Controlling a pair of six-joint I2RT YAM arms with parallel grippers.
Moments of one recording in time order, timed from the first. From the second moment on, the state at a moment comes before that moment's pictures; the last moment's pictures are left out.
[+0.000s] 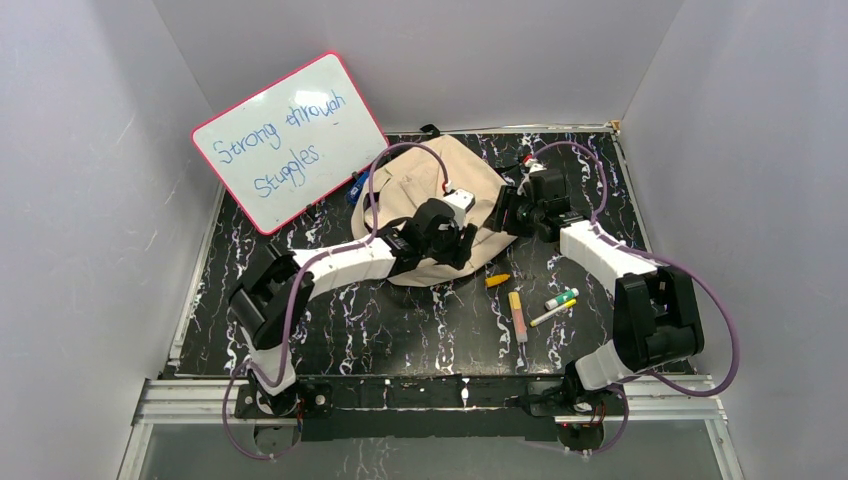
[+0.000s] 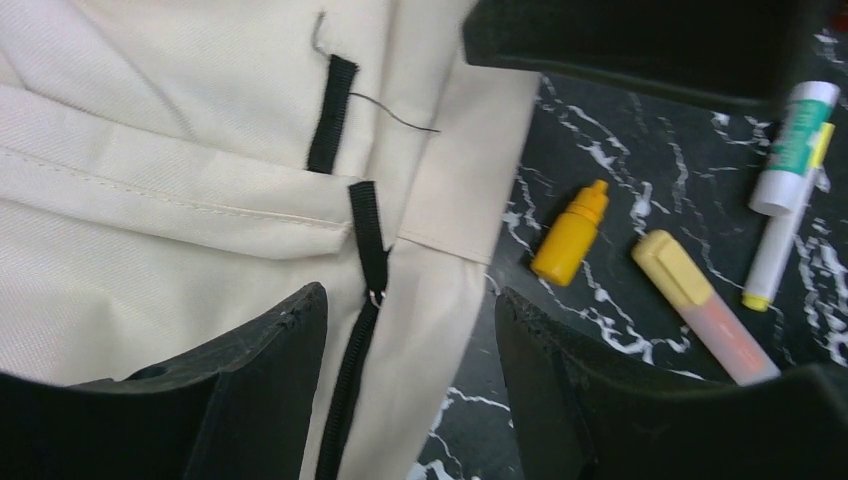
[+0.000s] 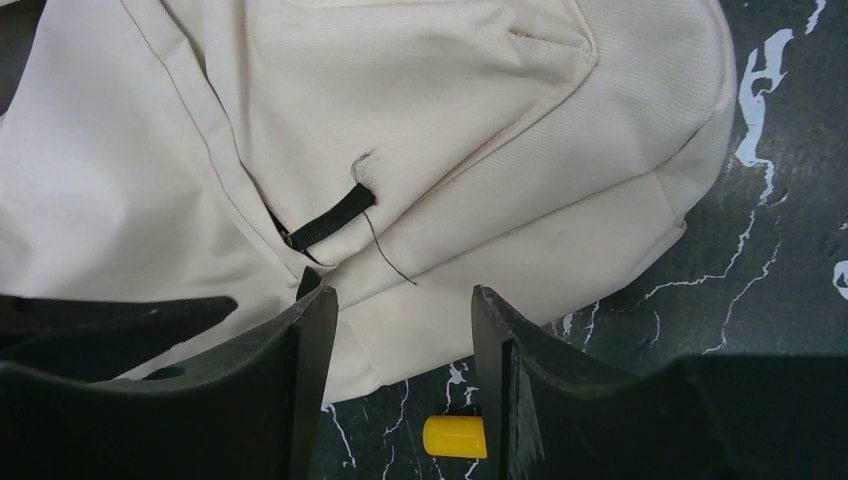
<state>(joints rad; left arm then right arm) -0.87 1.78 1.19 -0.05 -0.04 -0.25 0.29 1.49 0.94 -0.17 -0.23 0.42</state>
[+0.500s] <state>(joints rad) -0.87 1.91 1.28 -0.06 -0.15 -0.24 0.29 1.51 0.93 -0.16 -0.29 0.43</state>
